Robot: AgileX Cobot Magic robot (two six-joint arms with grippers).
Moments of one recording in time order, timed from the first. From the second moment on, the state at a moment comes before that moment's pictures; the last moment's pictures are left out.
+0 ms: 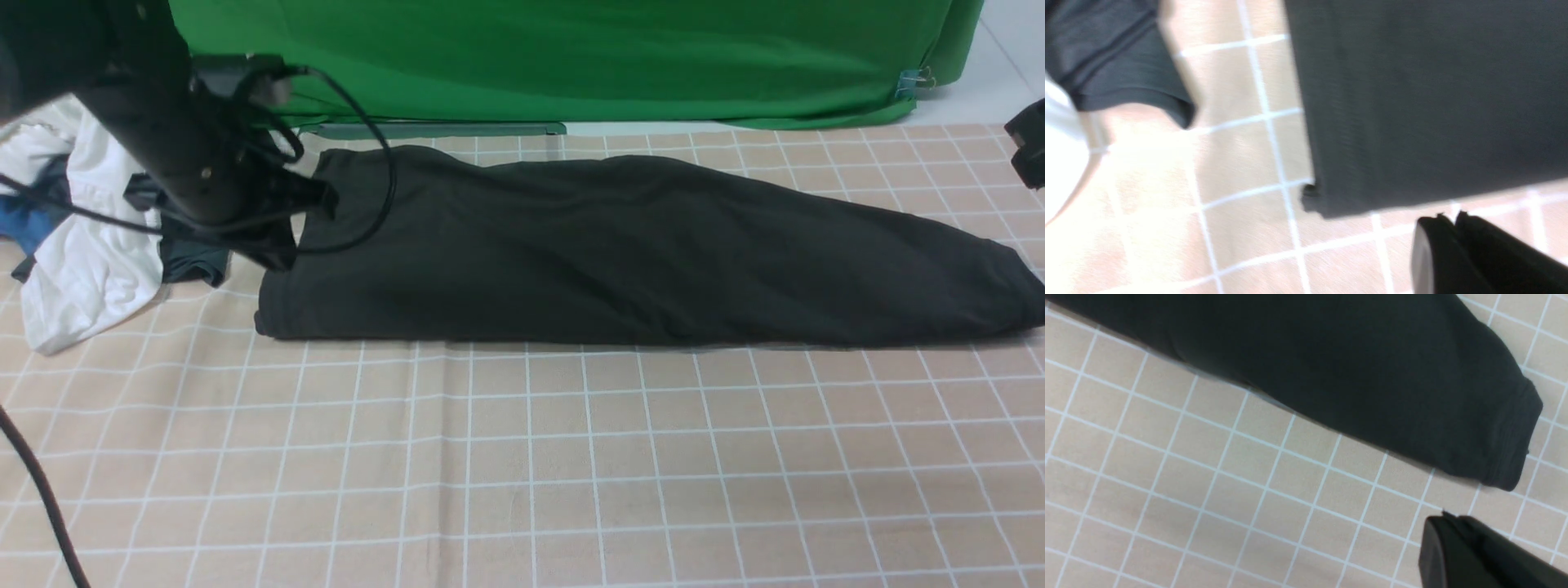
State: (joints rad) right arm 0.05 1.49 -1.51 0.06 1.22 -0.29; left arm -0.11 1.84 -1.44 -0.11 0.94 0.13
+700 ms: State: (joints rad) right arm -0.05 1.50 -1.51 0.06 1.21 -0.26; left arm -0.11 2.03 -1.41 -0.15 0.87 0.01
